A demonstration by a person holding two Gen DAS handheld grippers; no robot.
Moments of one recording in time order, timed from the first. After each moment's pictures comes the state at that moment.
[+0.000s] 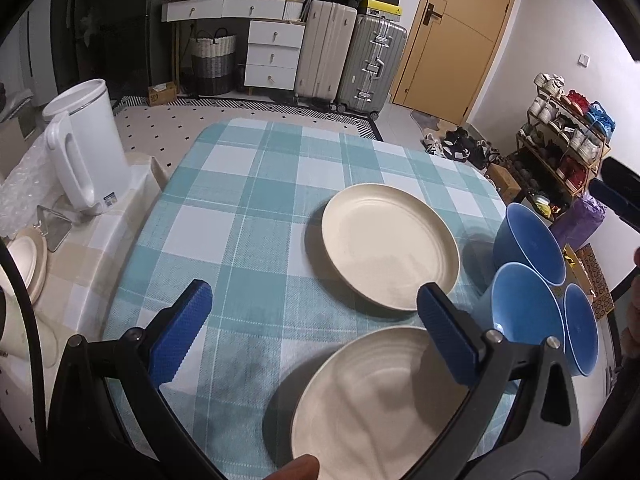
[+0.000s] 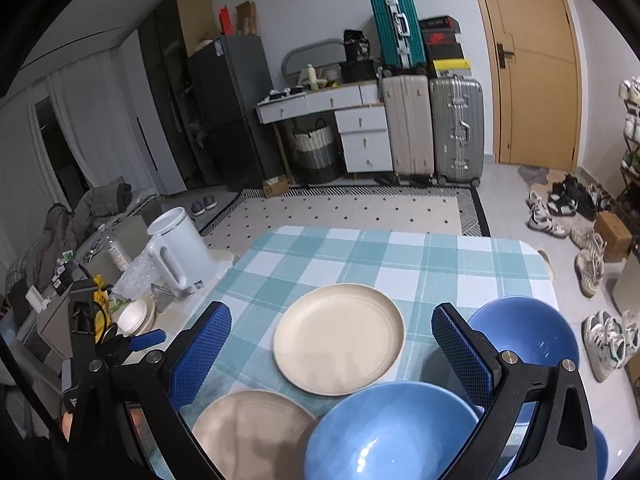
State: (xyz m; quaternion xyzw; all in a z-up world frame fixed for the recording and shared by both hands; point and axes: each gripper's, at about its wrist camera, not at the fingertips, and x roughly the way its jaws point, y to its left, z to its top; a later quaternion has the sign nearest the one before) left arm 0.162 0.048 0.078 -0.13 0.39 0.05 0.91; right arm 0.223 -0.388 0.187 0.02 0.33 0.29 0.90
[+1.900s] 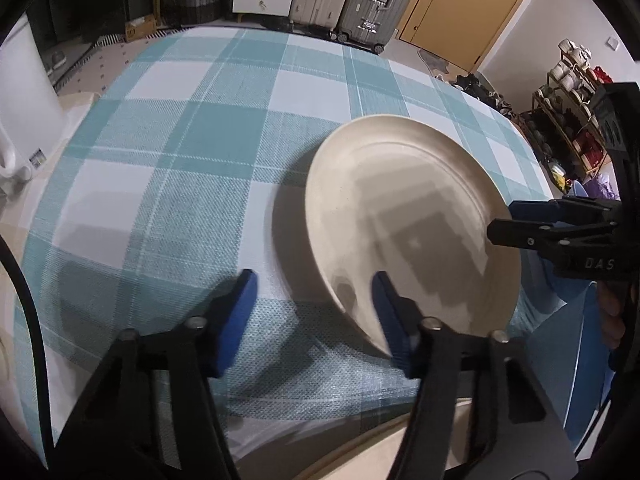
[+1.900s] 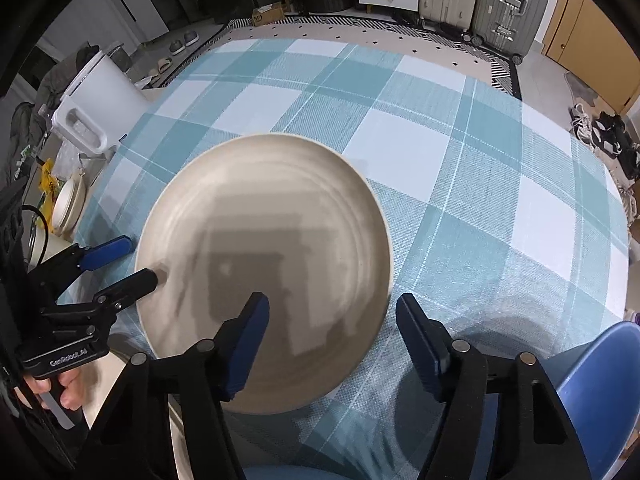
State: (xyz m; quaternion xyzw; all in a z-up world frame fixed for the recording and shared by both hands) left arm 0.296 0.044 -0.048 -0.16 0.51 0.02 0.85; right arm 0.394 -0.312 -0.008 -0.13 0.58 0.30 0.75
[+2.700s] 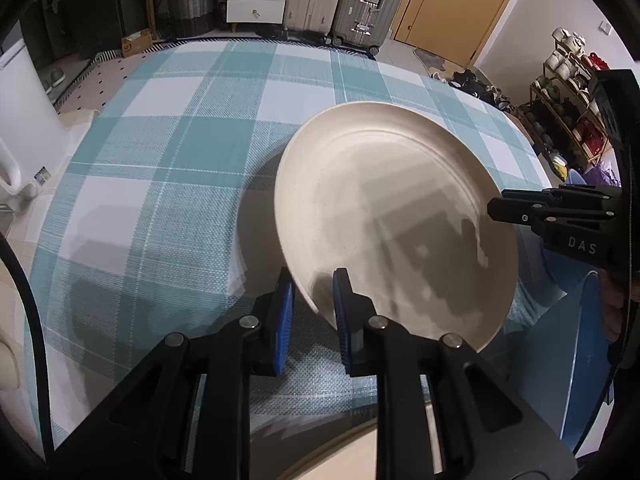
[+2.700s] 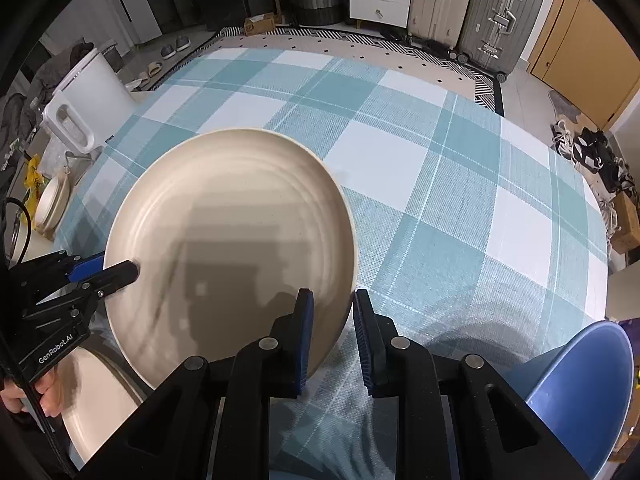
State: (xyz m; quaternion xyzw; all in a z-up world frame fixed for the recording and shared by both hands) left arm 0.295 0.035 -0.037 -0.13 0.50 0.02 0.86; right arm 0.389 -0.318 -0.004 -0.15 0.55 0.28 0.78
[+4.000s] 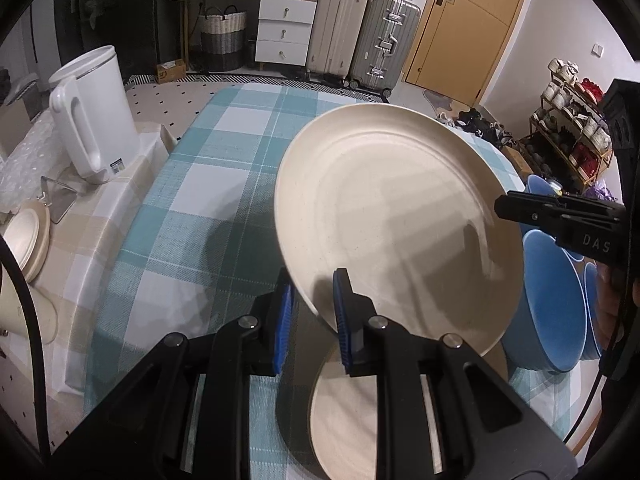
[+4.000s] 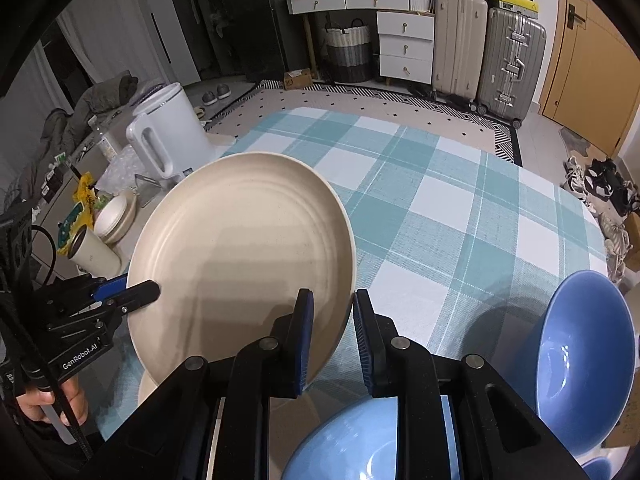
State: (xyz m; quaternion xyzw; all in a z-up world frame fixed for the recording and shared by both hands) left arm 0.144 0.054 0.040 -0.13 0.43 0.06 0.89; right arm 0.270 -0.303 0.076 -0.10 0.46 0.33 0.82
